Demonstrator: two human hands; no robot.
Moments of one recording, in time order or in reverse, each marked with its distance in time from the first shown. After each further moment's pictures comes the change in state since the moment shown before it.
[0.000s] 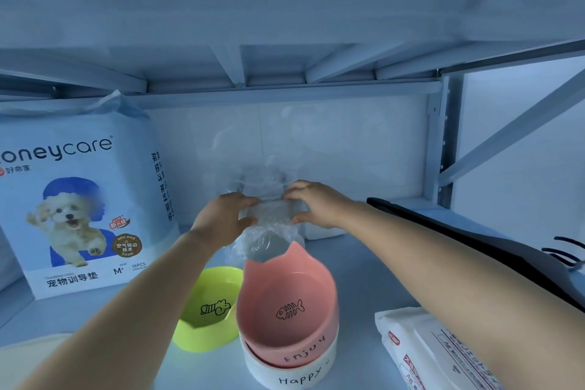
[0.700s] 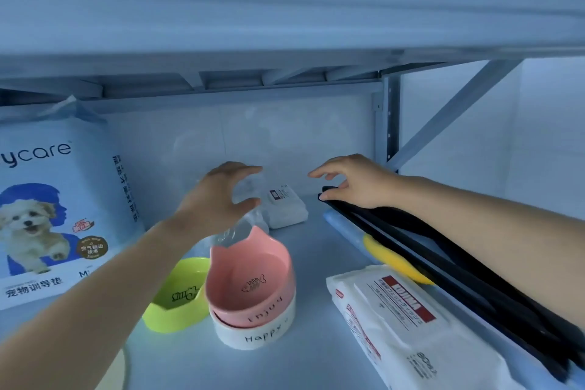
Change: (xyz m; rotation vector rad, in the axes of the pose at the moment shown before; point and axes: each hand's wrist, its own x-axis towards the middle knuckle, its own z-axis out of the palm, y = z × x) left_hand -0.033 0.090 -0.058 -0.153 0.094 0.207; right_hand -0.134 0.005 -0.092 0.138 0.136 0.154
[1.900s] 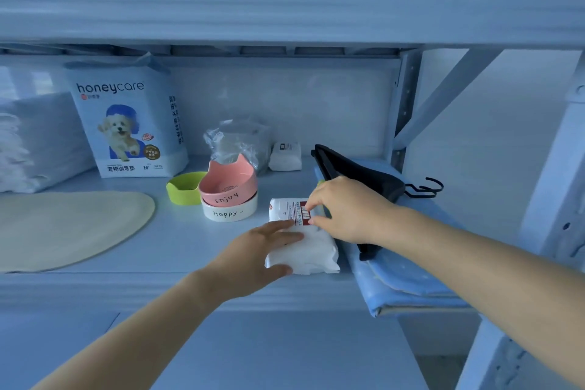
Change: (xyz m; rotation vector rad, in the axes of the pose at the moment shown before) left_hand -0.180 0.233 0.068 -0.078 -0.323 -0.185; right_hand -0.207 -0.032 -0.041 -0.209 -0.216 -0.226
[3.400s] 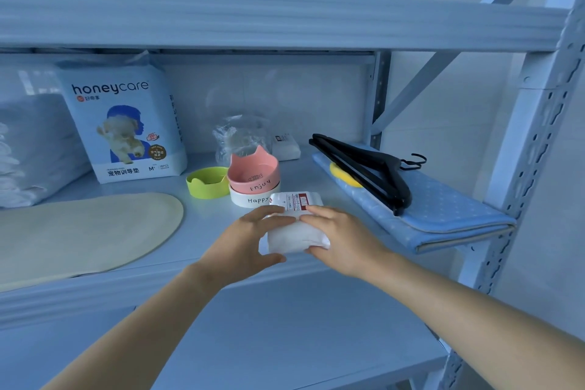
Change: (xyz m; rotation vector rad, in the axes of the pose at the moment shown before) left_hand -0.080 -0.078 -0.047 -0.103 0.137 0.230; right_hand -0.022 -0.128 0.077 0.058 0.228 0.163
